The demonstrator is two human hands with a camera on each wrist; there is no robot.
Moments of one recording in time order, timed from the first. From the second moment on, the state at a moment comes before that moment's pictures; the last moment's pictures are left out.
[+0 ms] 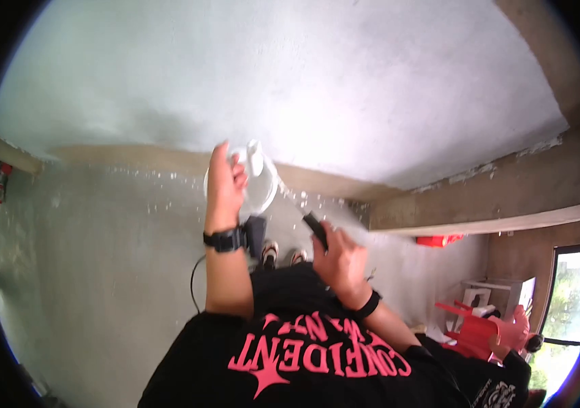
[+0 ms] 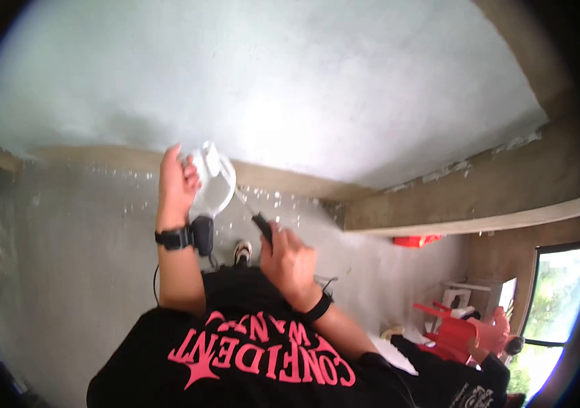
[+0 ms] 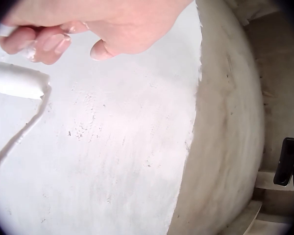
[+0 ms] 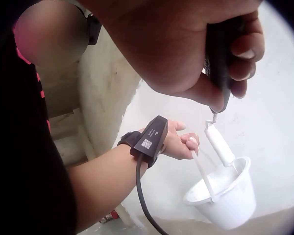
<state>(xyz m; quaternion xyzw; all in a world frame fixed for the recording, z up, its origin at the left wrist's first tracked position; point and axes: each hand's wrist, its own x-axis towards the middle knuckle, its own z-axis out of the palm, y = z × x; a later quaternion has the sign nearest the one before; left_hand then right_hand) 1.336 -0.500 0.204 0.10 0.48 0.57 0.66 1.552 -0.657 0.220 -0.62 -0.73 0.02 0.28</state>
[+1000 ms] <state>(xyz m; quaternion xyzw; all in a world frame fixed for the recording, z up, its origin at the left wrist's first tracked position) 1.325 -0.509 0.225 0.06 0.52 0.62 0.58 1.603 -0.602 0.231 -0.60 -0.55 0.47 0.35</state>
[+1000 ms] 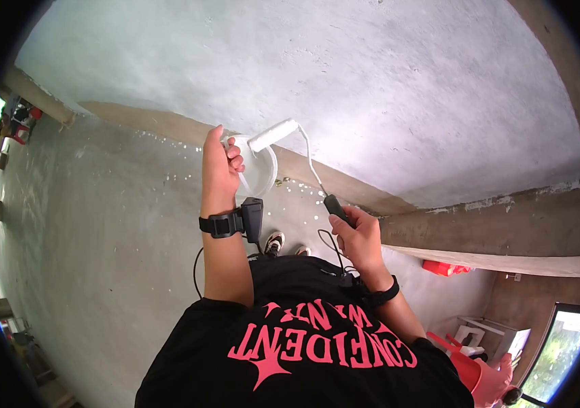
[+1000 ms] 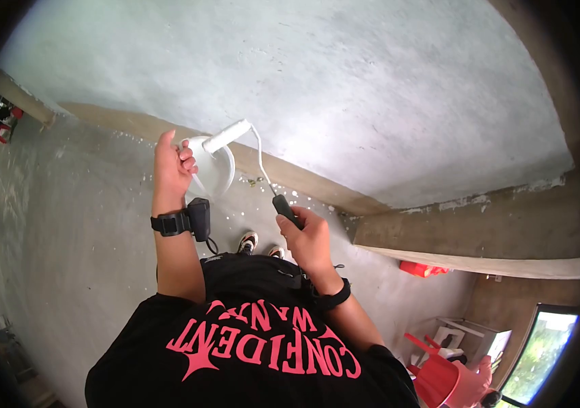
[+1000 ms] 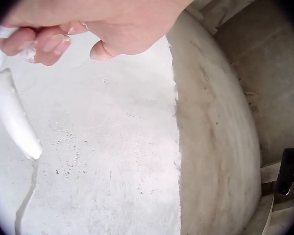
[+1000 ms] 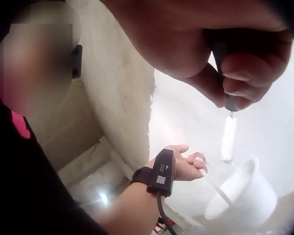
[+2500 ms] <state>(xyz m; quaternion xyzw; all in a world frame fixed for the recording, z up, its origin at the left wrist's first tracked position) 1.339 -0.525 0.232 0.06 0.51 0.63 0.59 1.621 -0.608 0.211 -0.34 -0.27 0.89 0.14</state>
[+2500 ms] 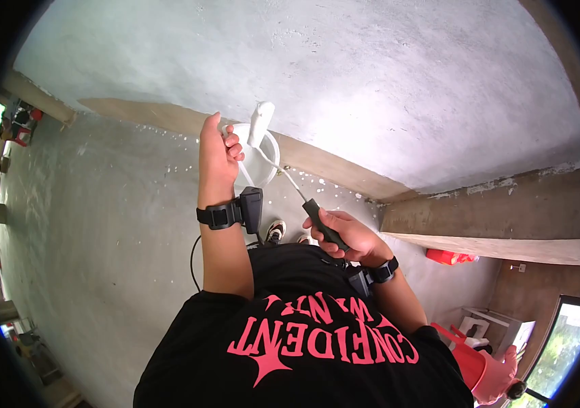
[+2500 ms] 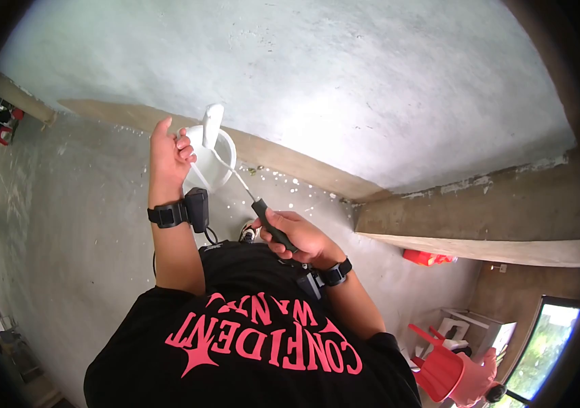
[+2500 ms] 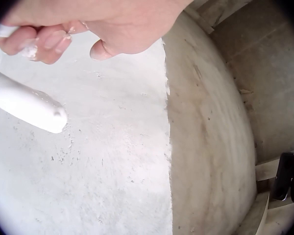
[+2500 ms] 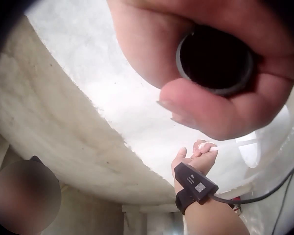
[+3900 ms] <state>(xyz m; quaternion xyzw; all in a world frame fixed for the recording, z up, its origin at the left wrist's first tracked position) 1.332 -0.518 0.231 0.07 0.50 0.63 0.60 1.624 -0.613 0.191 -0.44 -0.35 0.81 0.17</state>
